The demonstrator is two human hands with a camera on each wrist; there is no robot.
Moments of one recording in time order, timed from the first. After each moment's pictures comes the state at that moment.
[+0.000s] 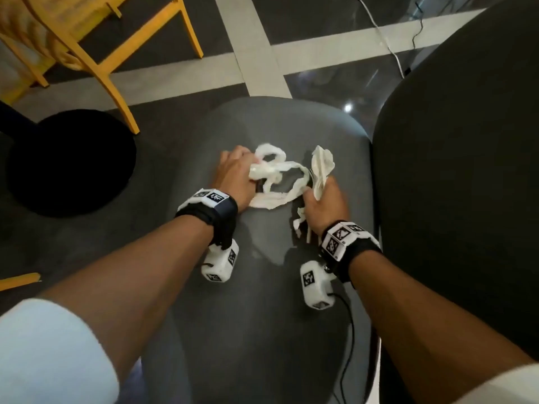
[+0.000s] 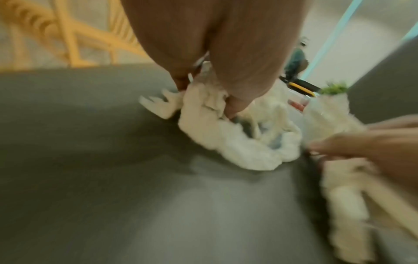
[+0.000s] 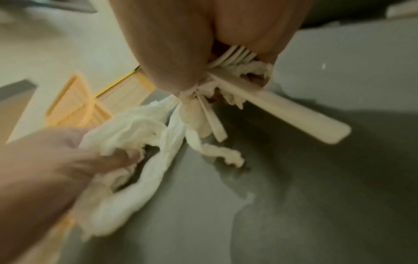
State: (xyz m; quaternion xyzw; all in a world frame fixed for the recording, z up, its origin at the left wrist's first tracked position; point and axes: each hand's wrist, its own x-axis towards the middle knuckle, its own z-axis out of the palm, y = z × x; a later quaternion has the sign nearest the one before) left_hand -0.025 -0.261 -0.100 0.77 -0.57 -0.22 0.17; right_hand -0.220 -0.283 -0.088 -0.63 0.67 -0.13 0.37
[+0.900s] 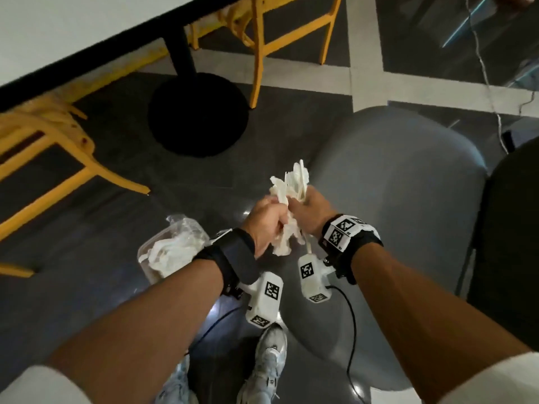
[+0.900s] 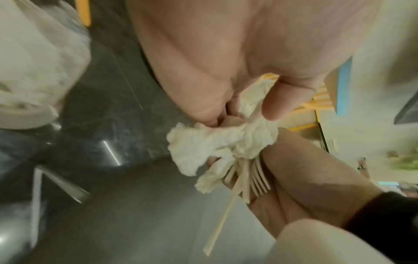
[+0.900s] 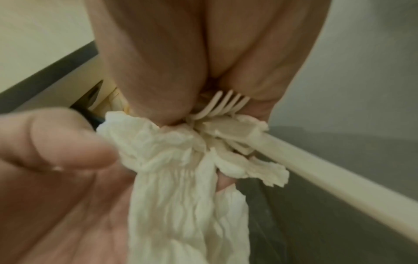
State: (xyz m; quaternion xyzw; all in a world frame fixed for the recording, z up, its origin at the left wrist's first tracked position) left_hand 0.059 0.035 -0.039 0.61 -0.02 -0.56 0.56; right_hand -0.015 -0.073 -0.040 -0.74 0.45 0.07 0.49
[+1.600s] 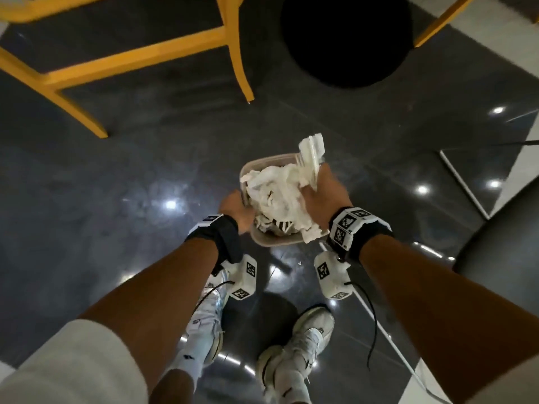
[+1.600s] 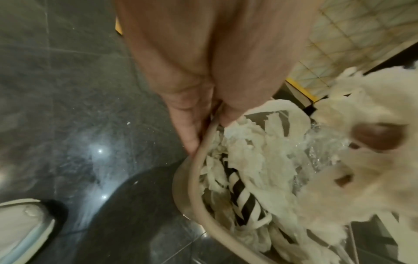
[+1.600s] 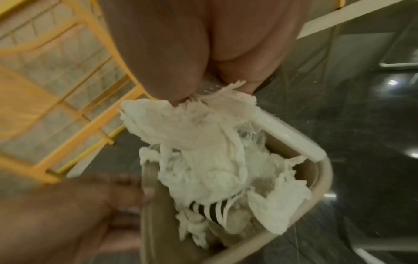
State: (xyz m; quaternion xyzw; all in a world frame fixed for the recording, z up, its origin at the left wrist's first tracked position) left_hand 0.185 0.333 -0.319 0.85 0.08 -0.42 0.31; right_hand 0.135 0.139 -0.229 -0.85 0.32 0.23 0.35
